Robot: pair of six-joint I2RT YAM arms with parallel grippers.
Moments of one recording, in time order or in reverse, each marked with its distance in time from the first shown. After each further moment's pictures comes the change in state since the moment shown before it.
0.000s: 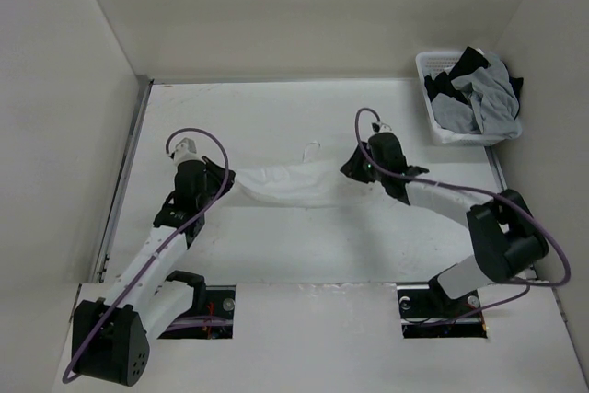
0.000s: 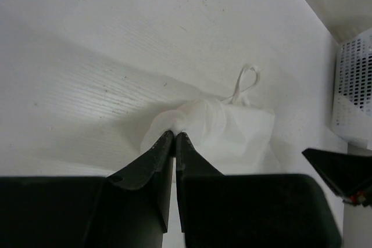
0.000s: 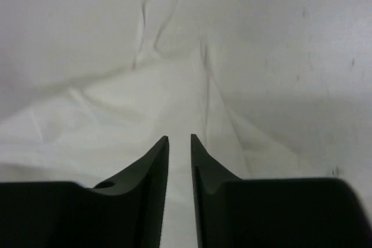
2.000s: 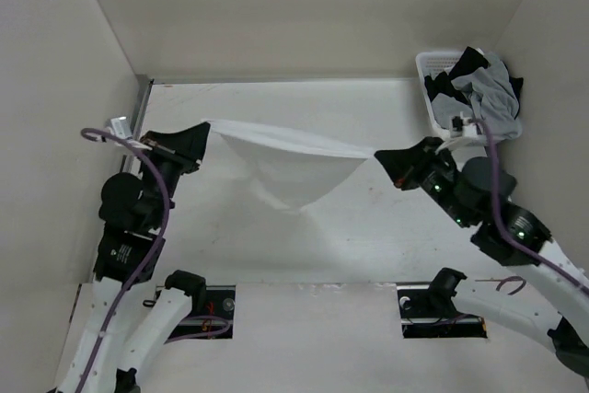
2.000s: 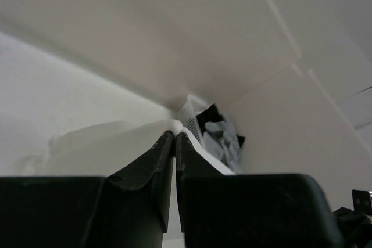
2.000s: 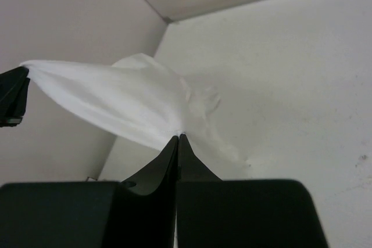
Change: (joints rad) left arm -0.076 -0.320 0.439 -0.172 -0.007 -0.035; right arm 0.344 -0.806 0.196 -0.490 0.307 -0.049
